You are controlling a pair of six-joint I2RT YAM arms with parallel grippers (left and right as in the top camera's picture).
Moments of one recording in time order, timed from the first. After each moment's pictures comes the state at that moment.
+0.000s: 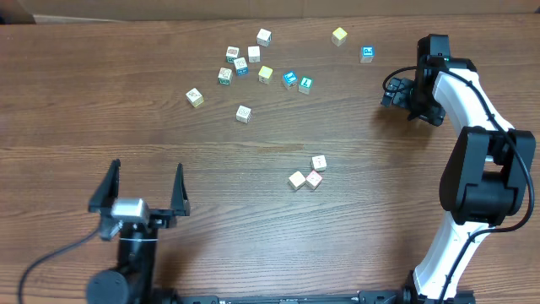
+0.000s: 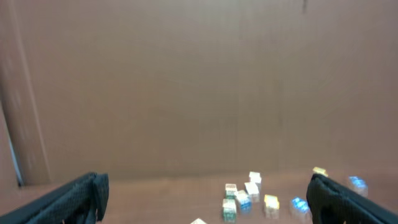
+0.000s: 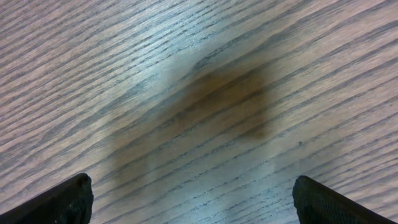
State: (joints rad) left arm -0.03 0.12 0.33 -0.01 0.04 0.01; right arm -0.10 2.13 1.64 -0.85 0.06 0.34
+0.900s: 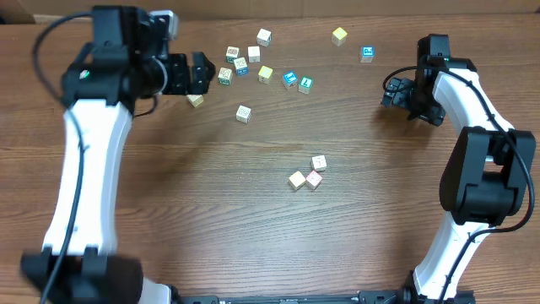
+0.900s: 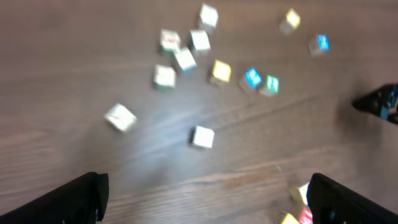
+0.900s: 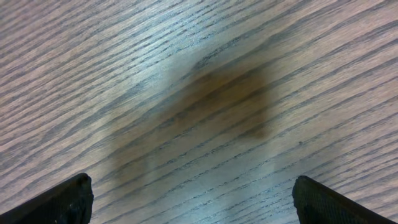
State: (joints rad) left arm -0.03 1.67 1.71 -0.95 0.33 -0.07; right arm -0.10 2.13 1.64 -0.85 0.06 0.34
